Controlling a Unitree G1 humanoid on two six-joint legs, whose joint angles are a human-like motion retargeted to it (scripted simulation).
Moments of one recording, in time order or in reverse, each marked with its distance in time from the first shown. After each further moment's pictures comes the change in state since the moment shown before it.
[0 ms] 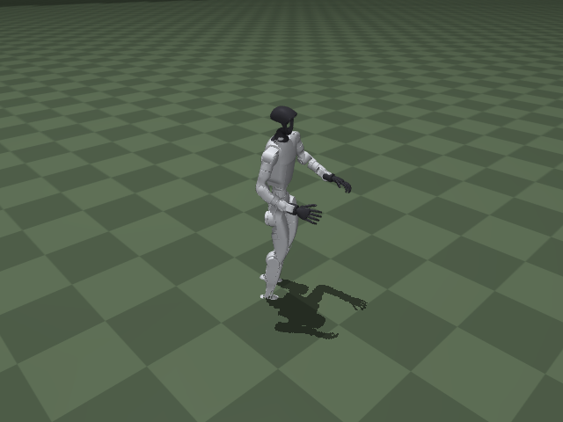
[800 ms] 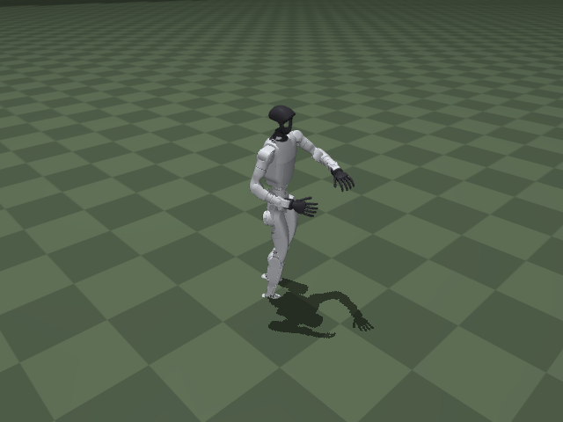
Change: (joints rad) left arm -0.486 0.122 -0.329 -0.079 0.280 -0.018 -0.123; right arm 0.019 -0.058 0.067 -0.194 0.167 0.004 0.178; waist -0.085 -0.022 -0.035; left_leg -0.010 0.001 0.014 -0.066 0.034 -0.022; right_leg -0.081 0.011 0.017 0.062 -0.012 0.022
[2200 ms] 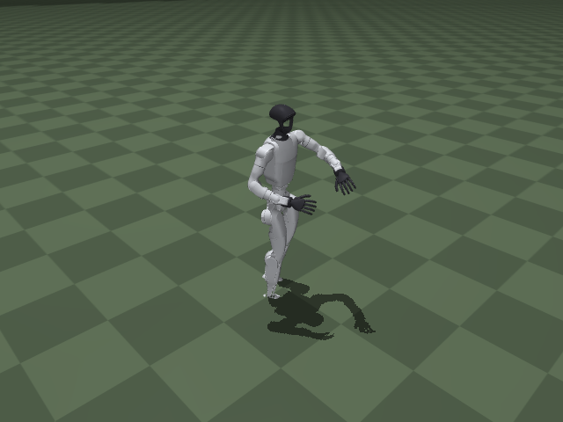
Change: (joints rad) left arm -0.123 0.088 -0.142 0.047 0.148 -0.001 -0.070; right arm -0.068 -0.074 0.067 -0.034 -0.153 0.048 0.000; waist 0.009 -0.036 -0.021; left_leg 0.041 -0.019 0.088 -0.115 0.076 0.024; right_leg 0.012 -0.021 0.064 -0.103 0.068 0.054
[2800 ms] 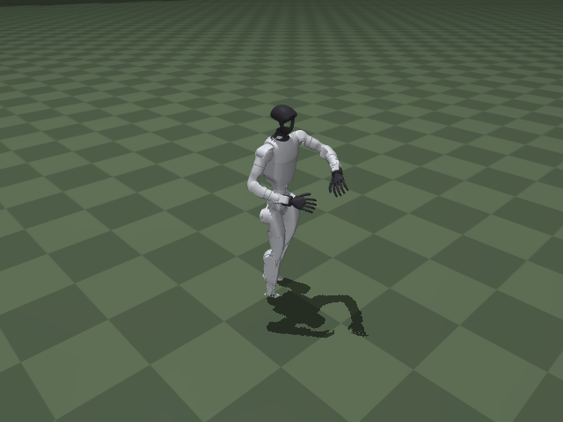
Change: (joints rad) left arm -0.048 0.077 -0.094 -0.124 0.003 -0.036 0.048; right arm -0.077 -0.045 0.094 -0.043 0.017 0.013 0.077; waist 0.006 -0.006 0.023; left_leg 0.005 -0.013 0.040 -0.025 0.029 0.007; right_leg -0.004 -0.011 0.023 -0.036 0.022 0.031
